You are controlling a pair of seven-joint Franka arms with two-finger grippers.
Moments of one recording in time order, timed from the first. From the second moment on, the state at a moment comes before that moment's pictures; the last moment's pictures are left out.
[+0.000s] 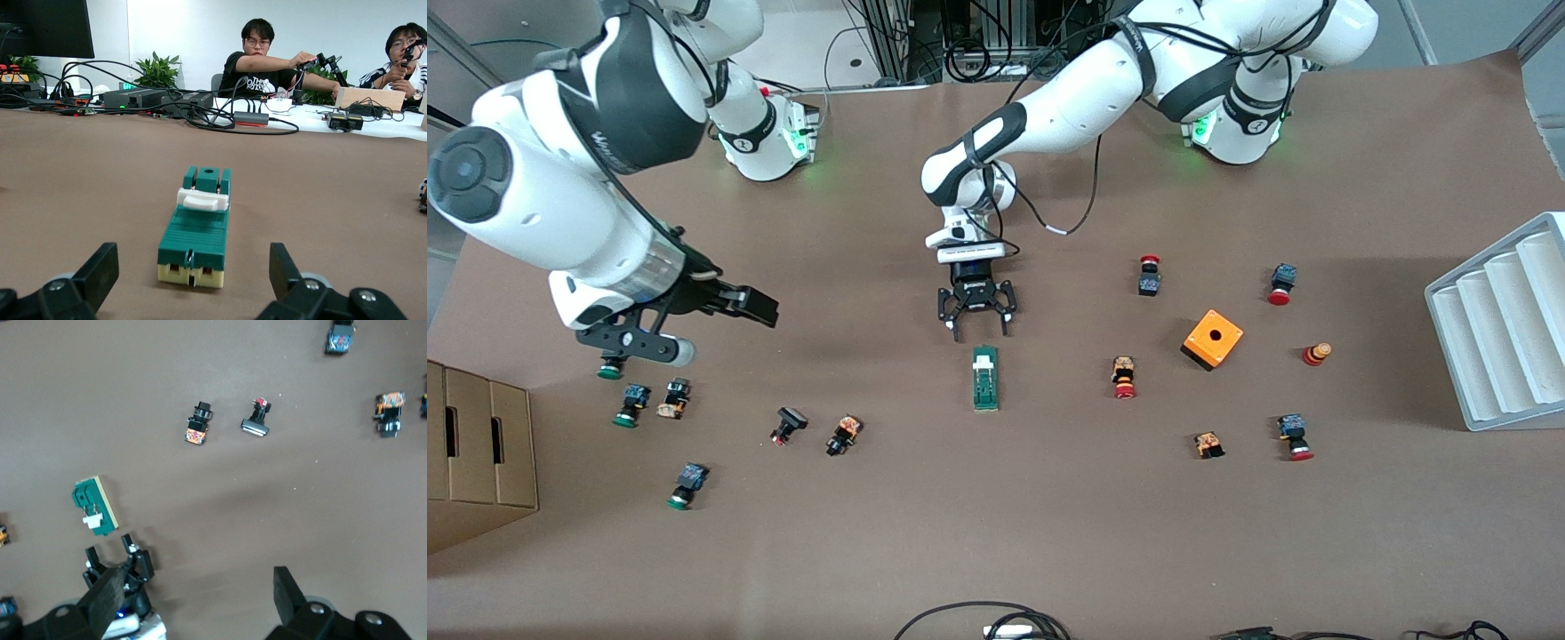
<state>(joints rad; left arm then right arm) -0.88 1.06 -0.40 -1.57 1.95 1.64 -2.58 0.54 0.14 -0.28 -1.61 0.17 1.71 0.56</state>
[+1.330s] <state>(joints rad) -0.87 1.10 -0.40 -1.55 1.95 1.64 -2.58 0.83 0.44 -0.28 -1.62 0.30 2.20 1.36</state>
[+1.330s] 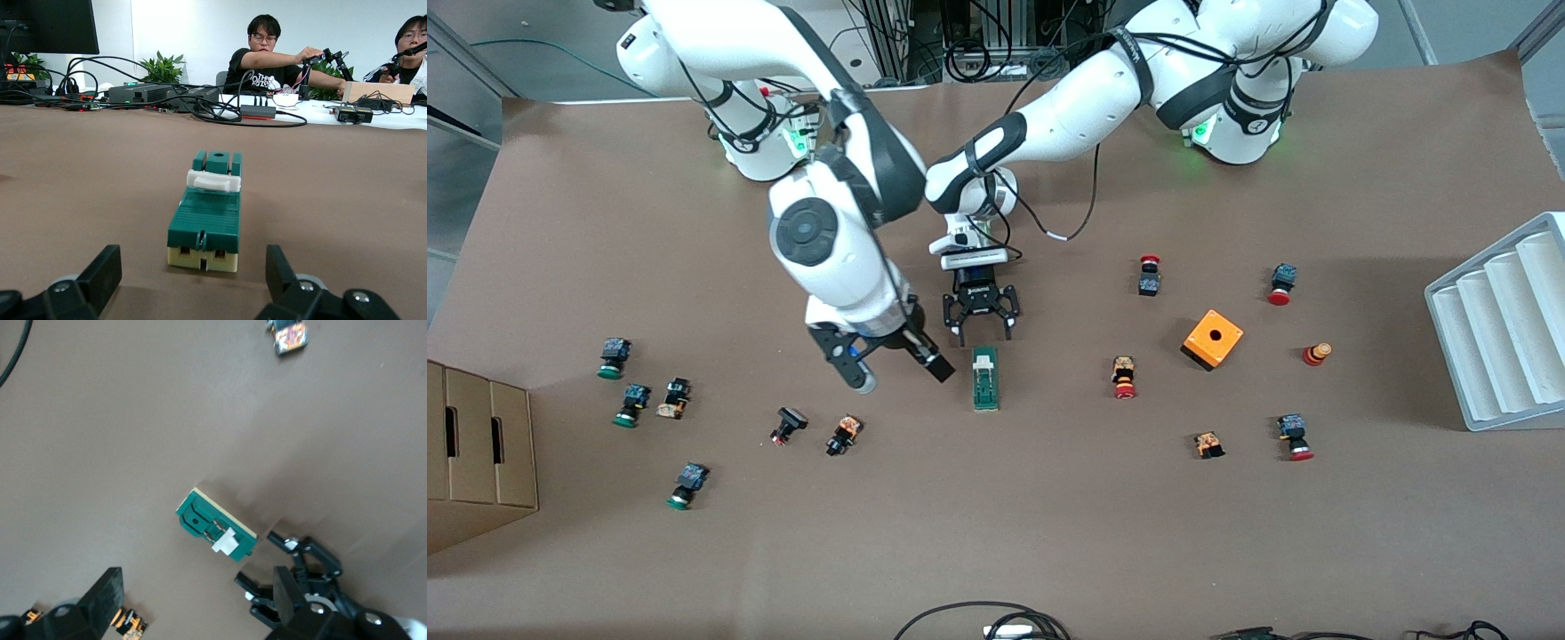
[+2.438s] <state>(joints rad) -0.87 1.10 -0.40 -1.53 1.95 1.64 -2.49 0.98 0.59 -0.28 -1.74 0.30 2.52 1.73</state>
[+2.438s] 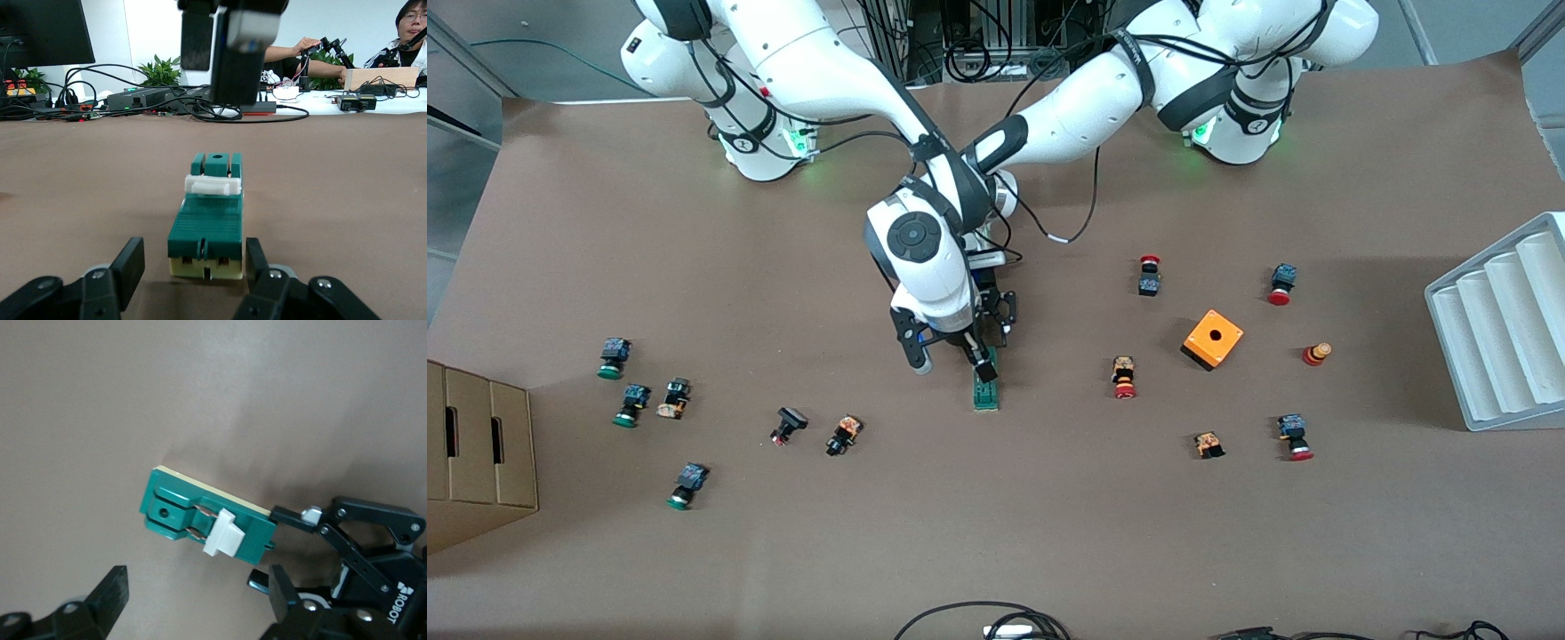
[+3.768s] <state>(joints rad) -0.87 1.12 -0.40 -1.52 1.95 1.64 -2.48 0.99 0.67 -0.24 -1.80 0.30 2.70 1.84</state>
